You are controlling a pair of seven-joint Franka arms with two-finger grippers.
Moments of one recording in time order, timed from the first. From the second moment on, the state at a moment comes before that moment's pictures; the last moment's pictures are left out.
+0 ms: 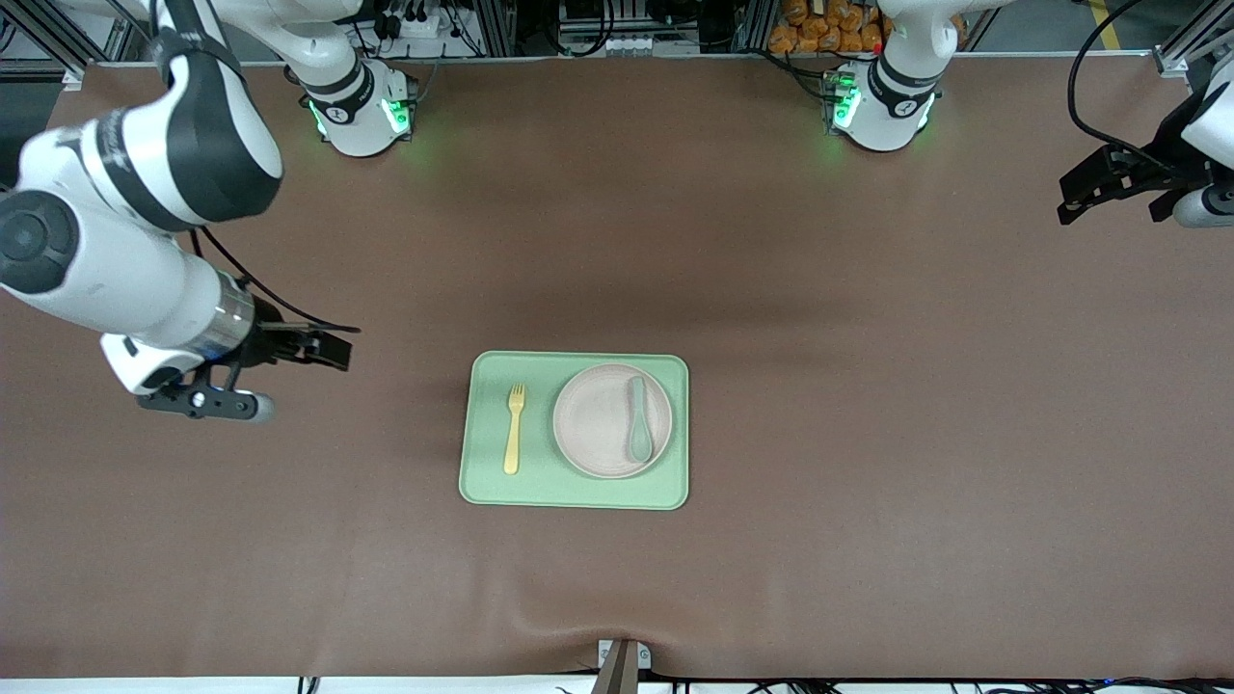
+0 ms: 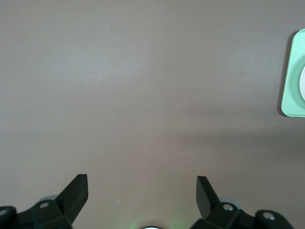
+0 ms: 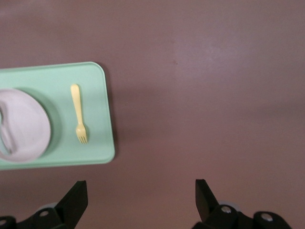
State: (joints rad) left arm 0.17 -0.12 -0.22 -1.65 0.01 1.53 -0.05; right arm 0.02 0.29 0.22 -1.46 -0.01 1.66 0.29
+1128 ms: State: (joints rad) left arm 0.17 -0.12 -0.22 -1.65 0.01 1.53 -0.05; right arm 0.00 0.03 0.05 -1.46 -0.03 1.50 0.04
